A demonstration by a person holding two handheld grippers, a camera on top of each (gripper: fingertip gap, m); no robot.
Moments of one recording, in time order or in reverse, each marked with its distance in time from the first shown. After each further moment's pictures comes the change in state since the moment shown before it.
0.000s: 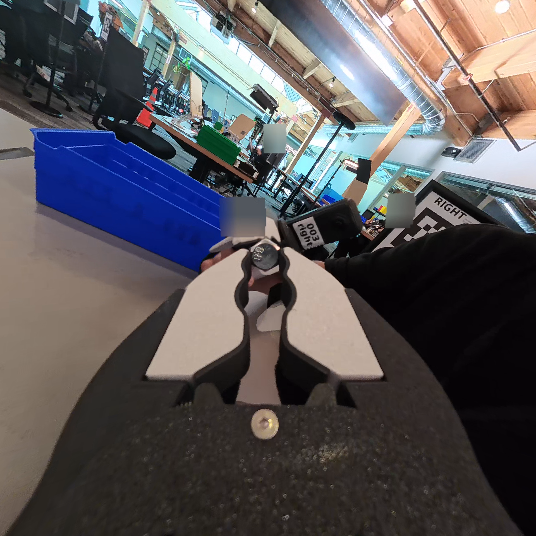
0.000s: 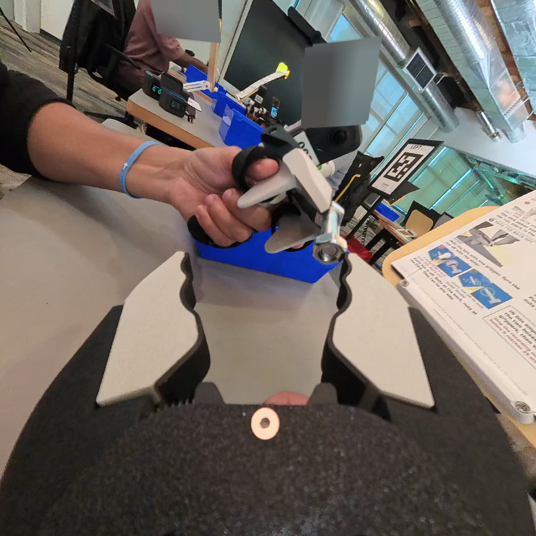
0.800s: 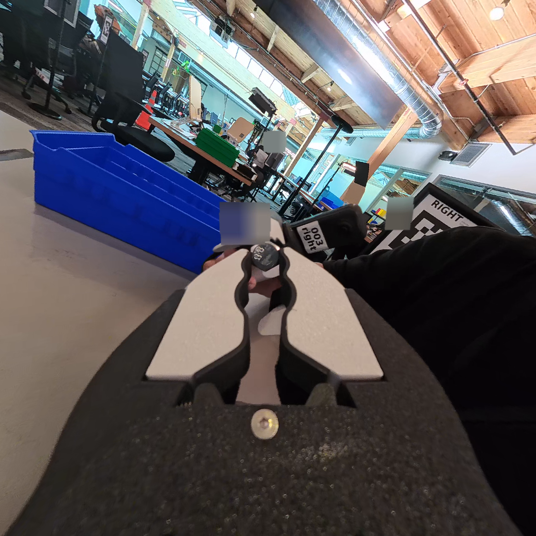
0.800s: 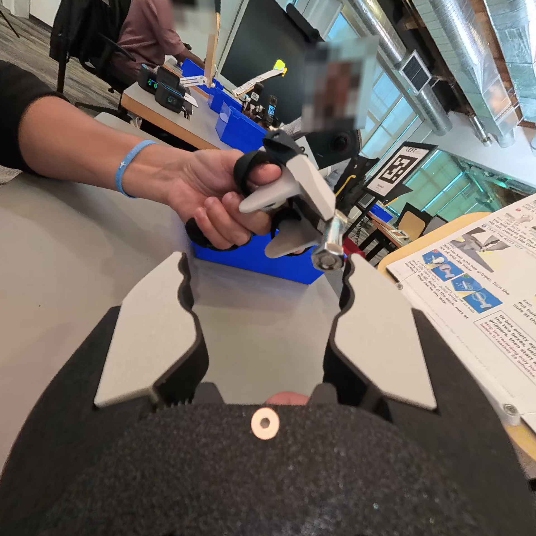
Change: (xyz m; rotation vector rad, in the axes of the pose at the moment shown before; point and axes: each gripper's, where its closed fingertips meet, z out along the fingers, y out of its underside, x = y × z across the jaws) left arm 0.000 -0.001 -0.001 0.010 0.006 -0.005; right arm -0.002 -0.004 0.003 -0.010 0.014 -0.028
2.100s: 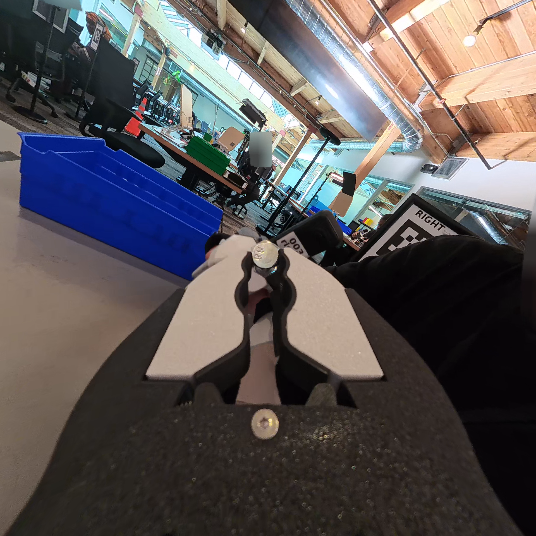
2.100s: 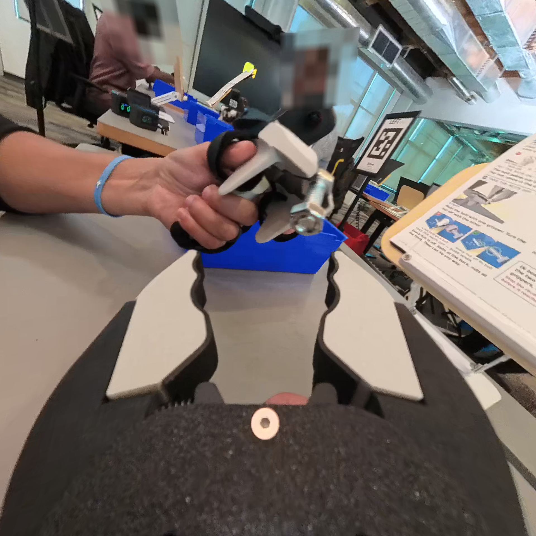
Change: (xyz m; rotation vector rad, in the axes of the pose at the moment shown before) left arm 0.003 -0.004 -0.002 0.033 0.036 -0.026; right arm 0.007 0.015 0.004 0.010 0.079 0.172
